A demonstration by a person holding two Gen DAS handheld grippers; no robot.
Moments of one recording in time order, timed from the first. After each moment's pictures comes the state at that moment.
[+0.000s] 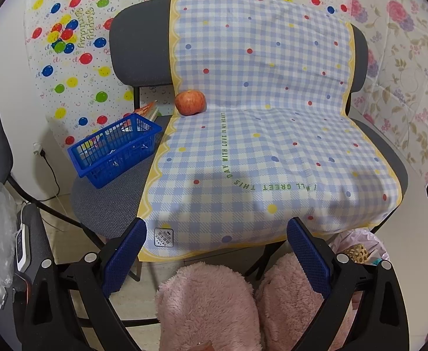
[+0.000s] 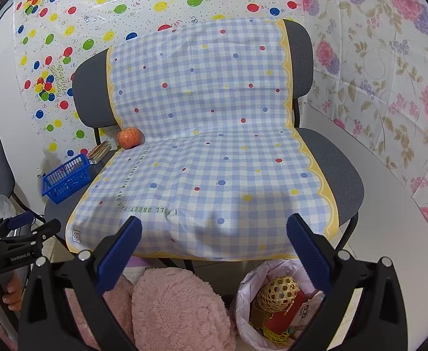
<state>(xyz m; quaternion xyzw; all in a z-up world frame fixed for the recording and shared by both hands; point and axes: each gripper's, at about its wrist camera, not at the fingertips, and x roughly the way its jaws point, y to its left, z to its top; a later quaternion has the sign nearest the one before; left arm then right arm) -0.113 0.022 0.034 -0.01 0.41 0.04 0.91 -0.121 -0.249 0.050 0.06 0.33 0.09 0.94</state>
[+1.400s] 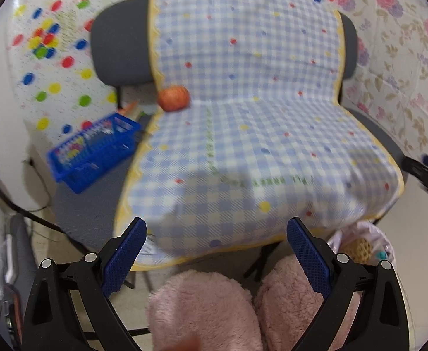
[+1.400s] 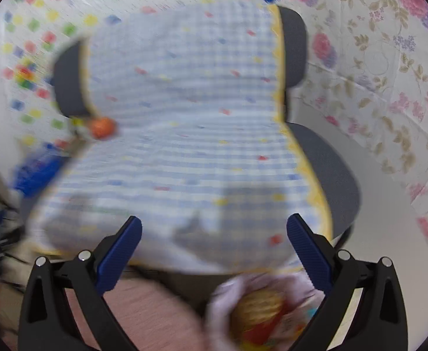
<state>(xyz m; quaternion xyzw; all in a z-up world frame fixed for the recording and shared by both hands) -0.093 0.011 -0.001 0.01 0.42 -0.01 0.91 -0.034 -0.282 -0.010 0.00 0.37 0.01 0.93</state>
